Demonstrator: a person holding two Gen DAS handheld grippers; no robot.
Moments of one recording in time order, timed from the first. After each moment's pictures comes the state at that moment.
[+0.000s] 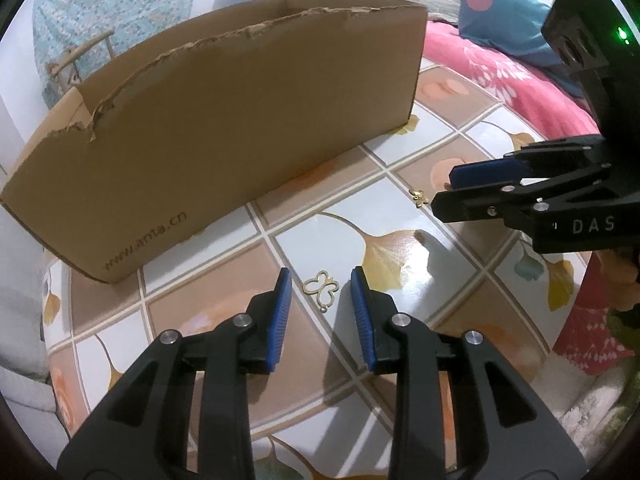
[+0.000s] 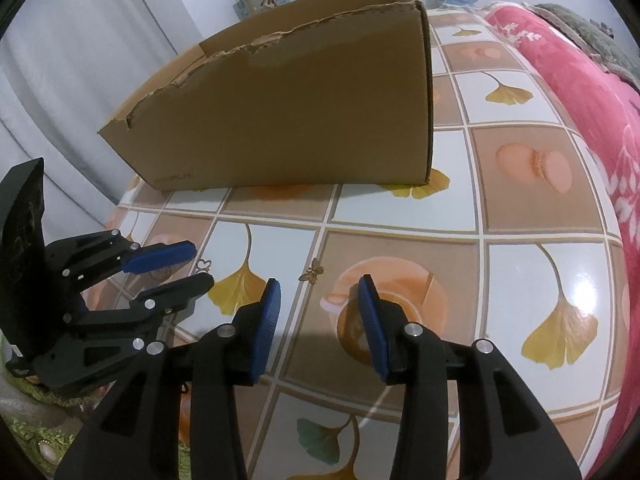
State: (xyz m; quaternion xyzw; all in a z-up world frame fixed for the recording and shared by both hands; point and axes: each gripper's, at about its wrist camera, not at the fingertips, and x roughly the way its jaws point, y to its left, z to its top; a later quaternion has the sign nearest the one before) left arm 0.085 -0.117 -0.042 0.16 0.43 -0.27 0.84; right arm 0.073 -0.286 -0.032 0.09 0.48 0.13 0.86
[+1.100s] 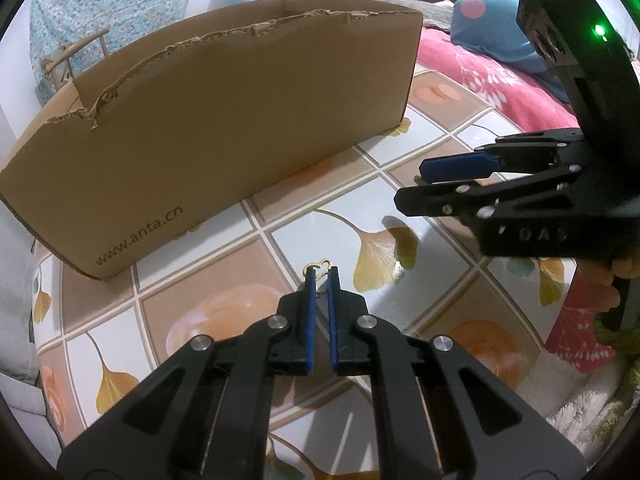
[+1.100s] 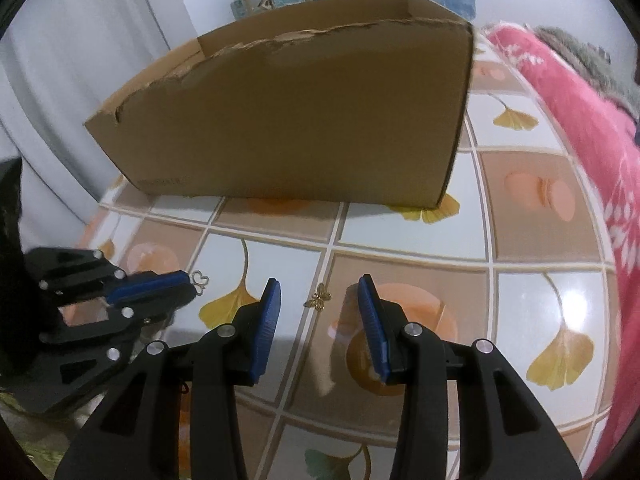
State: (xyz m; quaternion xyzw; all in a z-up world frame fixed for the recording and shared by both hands) left arm 0.084 -0.109 -0.043 0.15 0.42 -0.29 0.84; right arm 0.082 -0.257 -0.035 0.01 0.47 0.10 0.88
